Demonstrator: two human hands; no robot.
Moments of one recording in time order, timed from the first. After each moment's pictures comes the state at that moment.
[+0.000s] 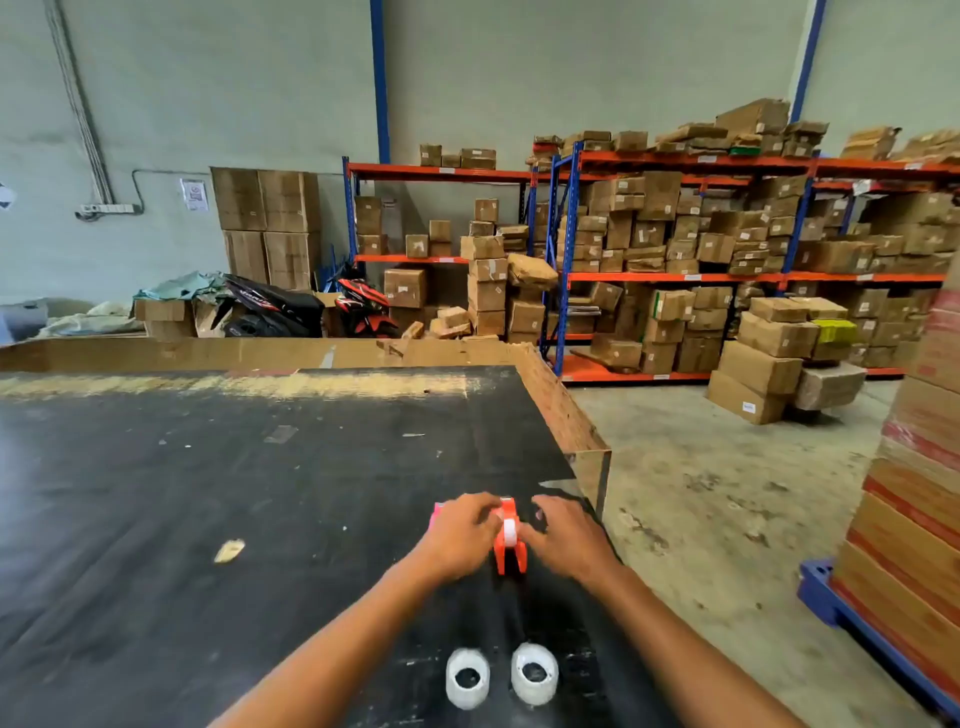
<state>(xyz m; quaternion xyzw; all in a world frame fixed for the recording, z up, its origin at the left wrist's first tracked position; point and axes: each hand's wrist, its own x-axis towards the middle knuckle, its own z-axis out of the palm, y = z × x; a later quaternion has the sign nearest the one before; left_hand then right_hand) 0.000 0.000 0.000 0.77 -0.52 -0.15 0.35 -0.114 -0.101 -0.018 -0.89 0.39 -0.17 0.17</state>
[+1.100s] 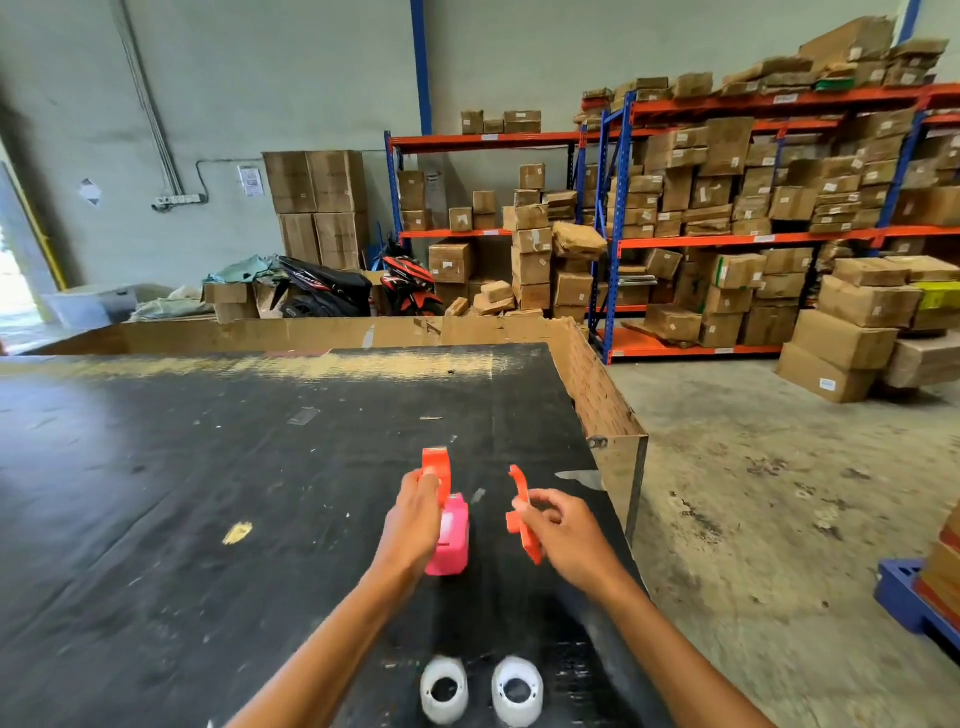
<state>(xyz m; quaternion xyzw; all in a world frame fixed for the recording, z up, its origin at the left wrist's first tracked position) -0.005 0.000 0.008 0.76 -0.23 -0.20 0.57 -0.117 -0.122 -0.030 -0.73 0.29 -0.27 0.56</state>
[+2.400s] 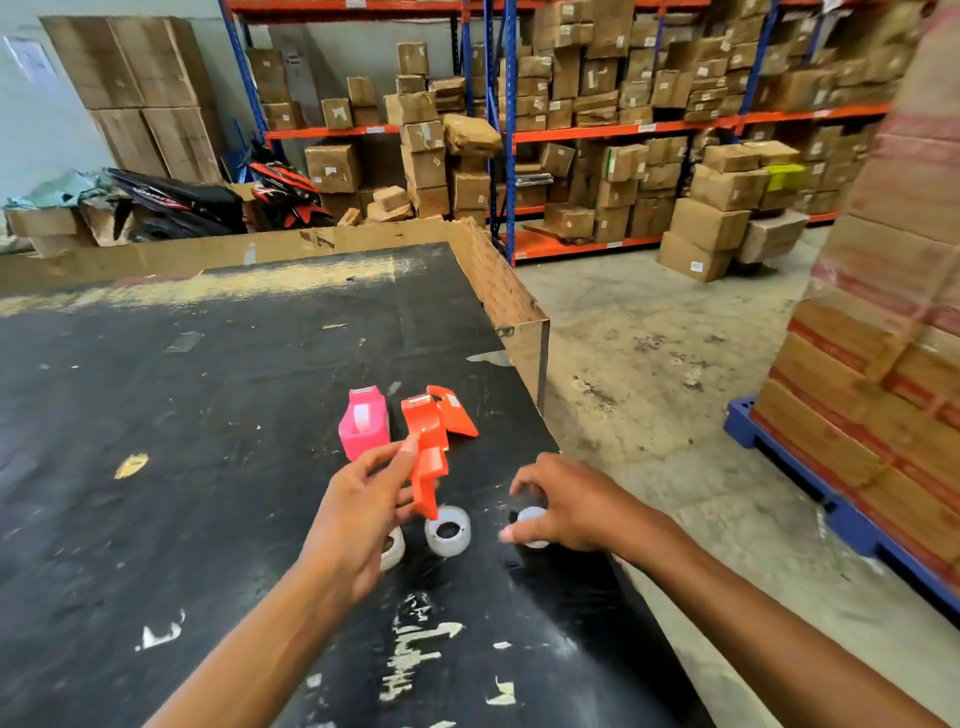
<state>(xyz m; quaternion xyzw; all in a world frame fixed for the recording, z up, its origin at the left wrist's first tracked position) -0.082 0.060 -0.019 0.62 -0.24 -0.38 0.65 -0.238 -0.068 -0.030 -0.92 0.33 0.00 0.21</state>
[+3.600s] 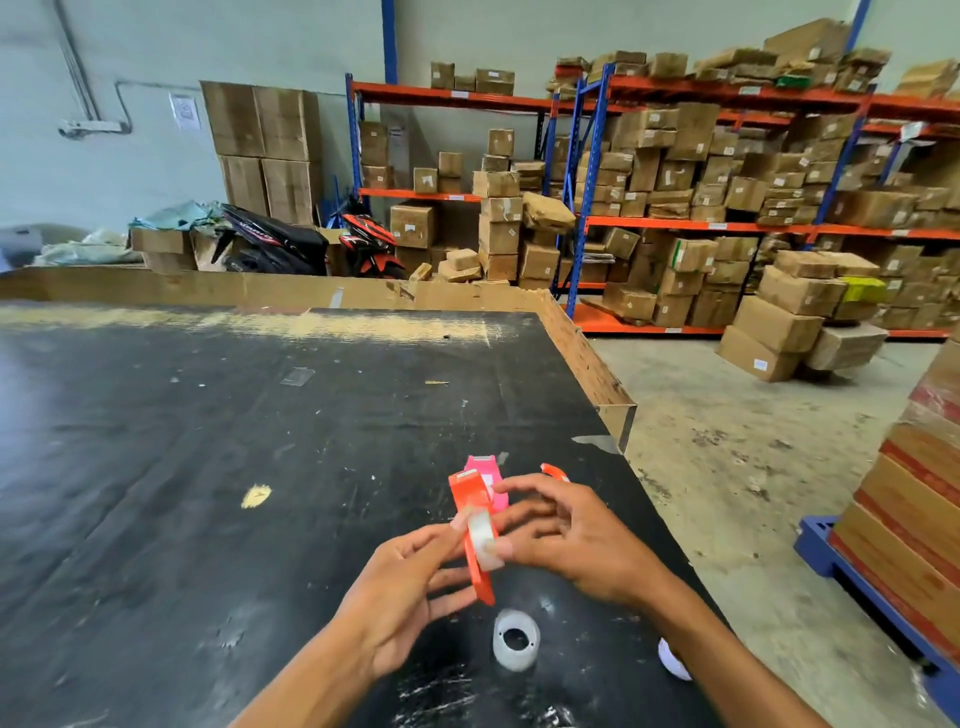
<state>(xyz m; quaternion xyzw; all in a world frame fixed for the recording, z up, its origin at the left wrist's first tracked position) 0.012 0.114 -0.014 0.55 -0.21 -0.49 0.65 -0.120 -0.012 0.022 -0.80 0.19 -0.18 0.55</state>
